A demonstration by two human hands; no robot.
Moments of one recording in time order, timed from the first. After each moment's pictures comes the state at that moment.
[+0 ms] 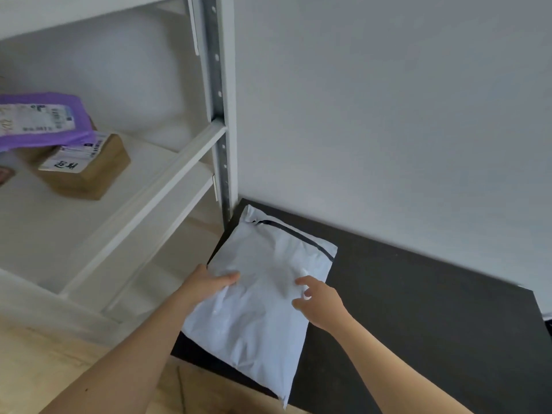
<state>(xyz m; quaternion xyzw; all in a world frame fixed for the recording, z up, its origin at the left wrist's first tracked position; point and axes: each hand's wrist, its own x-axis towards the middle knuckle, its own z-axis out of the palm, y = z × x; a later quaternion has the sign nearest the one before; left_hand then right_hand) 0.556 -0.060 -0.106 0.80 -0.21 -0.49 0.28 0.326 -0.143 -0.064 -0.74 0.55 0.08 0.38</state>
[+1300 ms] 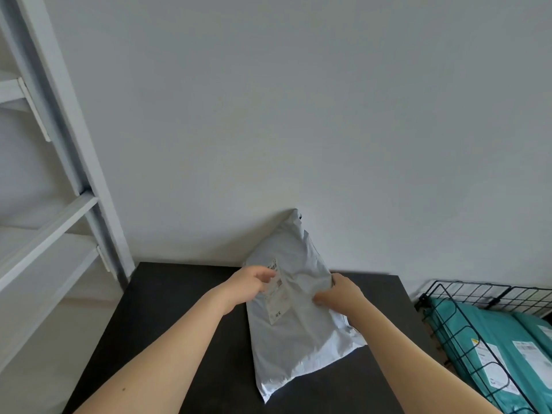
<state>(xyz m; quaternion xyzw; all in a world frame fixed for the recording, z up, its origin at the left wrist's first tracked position) 0.344 -0.188 0.015 0.61 -0.53 -0.54 0.23 0.140 -0.198 0.040 -0.59 0.72 -0.07 0.36</state>
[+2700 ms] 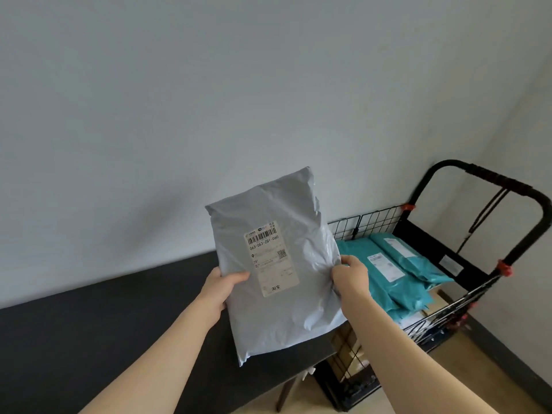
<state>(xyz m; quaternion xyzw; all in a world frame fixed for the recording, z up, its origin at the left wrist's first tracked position) 0.070 -0.166 -0.003 0.54 -0.35 -0.67 0.37 -0.148 -0.112 0.035 -0.26 0.79 -0.47 0.31</state>
